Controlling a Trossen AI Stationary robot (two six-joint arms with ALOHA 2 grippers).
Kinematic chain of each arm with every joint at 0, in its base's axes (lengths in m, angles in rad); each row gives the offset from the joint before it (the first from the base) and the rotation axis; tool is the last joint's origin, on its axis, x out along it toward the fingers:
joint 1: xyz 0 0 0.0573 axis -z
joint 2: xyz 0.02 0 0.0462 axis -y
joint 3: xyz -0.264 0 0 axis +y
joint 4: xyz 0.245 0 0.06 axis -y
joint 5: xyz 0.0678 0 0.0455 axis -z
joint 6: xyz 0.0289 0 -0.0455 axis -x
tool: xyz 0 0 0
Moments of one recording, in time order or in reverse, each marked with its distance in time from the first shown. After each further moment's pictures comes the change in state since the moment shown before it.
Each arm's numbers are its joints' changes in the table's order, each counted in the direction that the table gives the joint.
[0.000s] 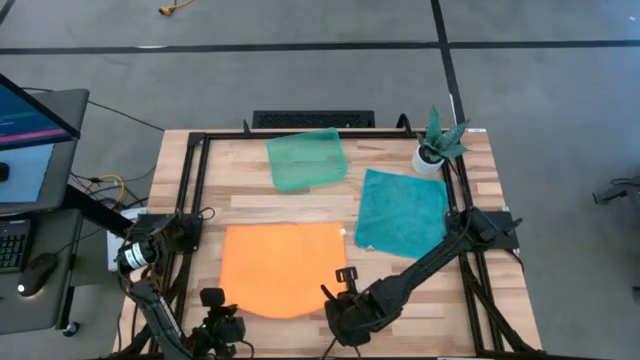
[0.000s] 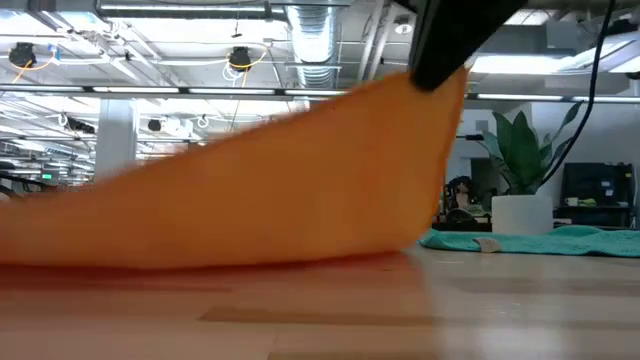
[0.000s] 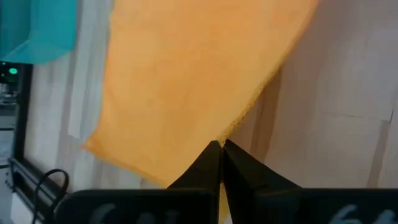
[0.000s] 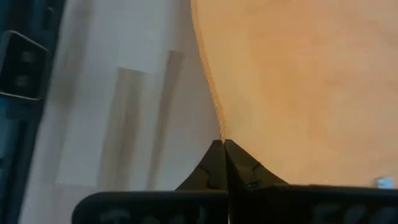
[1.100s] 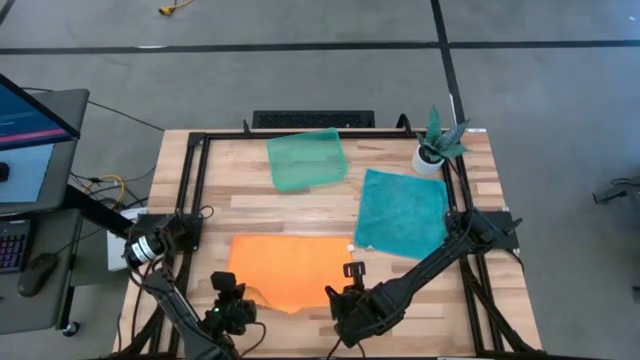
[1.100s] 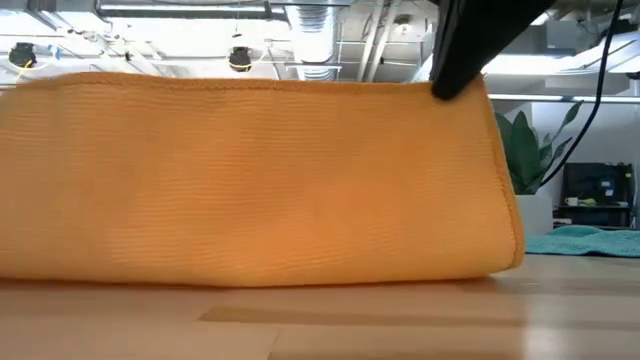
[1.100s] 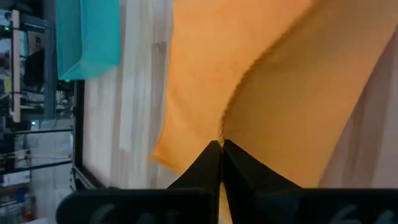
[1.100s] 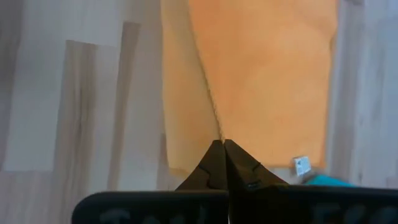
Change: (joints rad) left arm -0.111 0.031 0.103 -0.041 -0.066 -0.124; right arm -0.012 -0.010 -0.029 -0.156 0.115 -0.070
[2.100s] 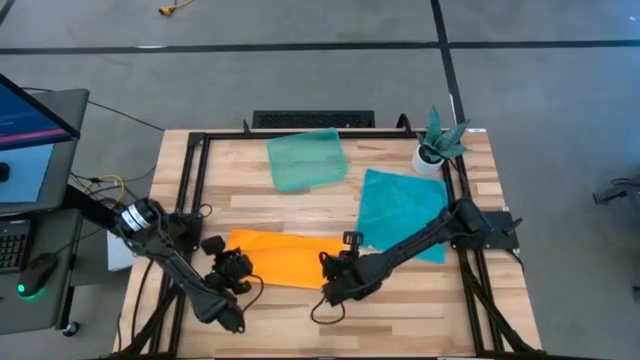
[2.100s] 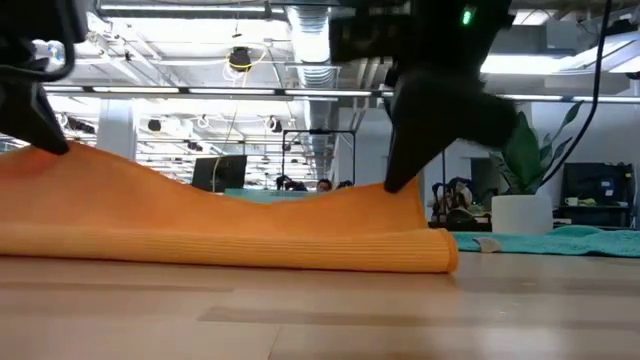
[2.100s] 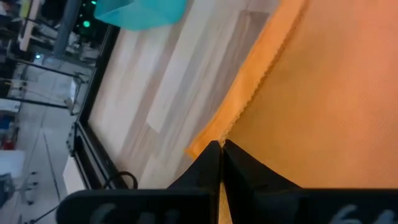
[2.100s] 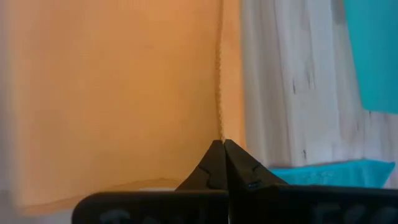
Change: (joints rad) left arm -0.157 0.231 0.387 0.102 -0.061 0.239; right arm 0.185 0.001 0.218 0.087 0.142 -0.061
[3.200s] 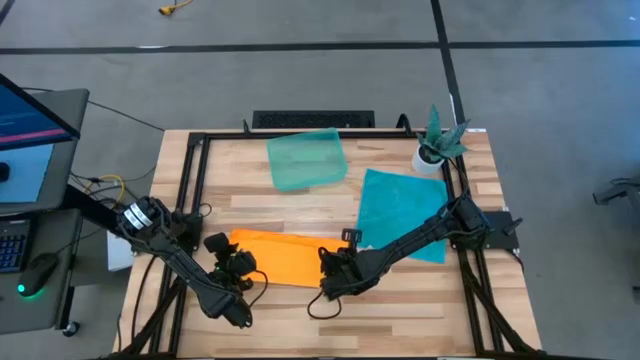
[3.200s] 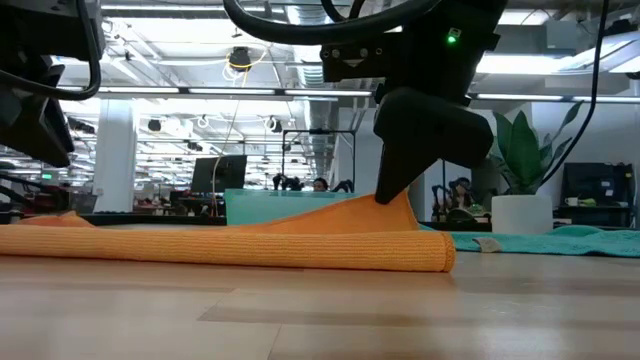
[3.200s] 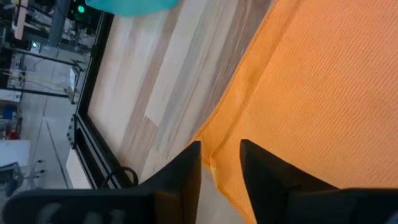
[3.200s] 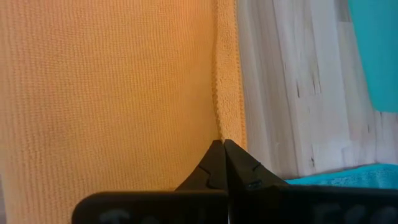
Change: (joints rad) left arm -0.047 0.000 -0.001 0.020 0.052 -0.072; right arm 0.020 0.000 0.031 0.075 -0.003 0.000
